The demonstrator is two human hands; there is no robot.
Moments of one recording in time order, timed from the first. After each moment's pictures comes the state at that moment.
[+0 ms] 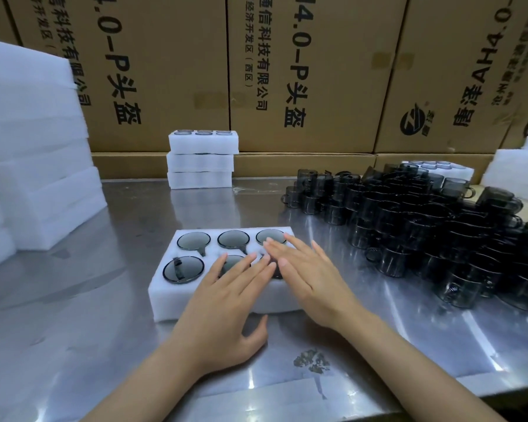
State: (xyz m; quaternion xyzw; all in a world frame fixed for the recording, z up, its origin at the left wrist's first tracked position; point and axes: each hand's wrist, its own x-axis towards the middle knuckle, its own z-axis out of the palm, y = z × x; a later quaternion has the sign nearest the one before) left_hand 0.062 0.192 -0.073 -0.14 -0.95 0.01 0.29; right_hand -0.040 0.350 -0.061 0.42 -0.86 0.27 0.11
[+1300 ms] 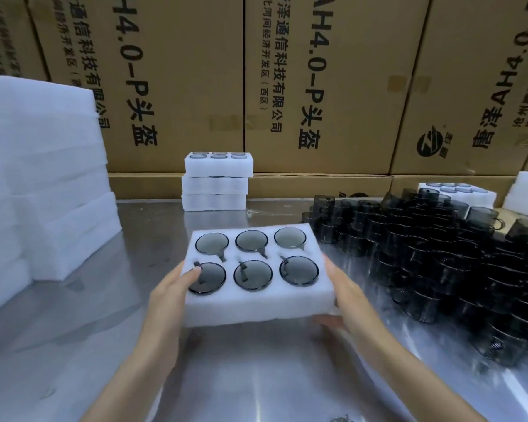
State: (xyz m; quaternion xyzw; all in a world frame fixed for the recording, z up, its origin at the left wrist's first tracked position) left_hand 0.037 0.119 -0.042 0.16 -0.62 -0.72 0.26; right_hand -0.061 0.337 -0.043 0.19 -0.69 0.69 -0.12
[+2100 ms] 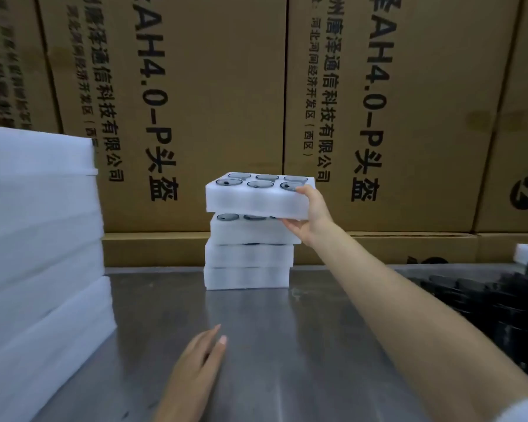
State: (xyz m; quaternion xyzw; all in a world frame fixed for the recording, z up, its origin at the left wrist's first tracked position) left_hand -0.145 -0.046 -0.077 0.19 -0.82 -0.47 0.26; right_hand -0.350 0.064 0.103 0.11 -0.46 0.87 -0.16
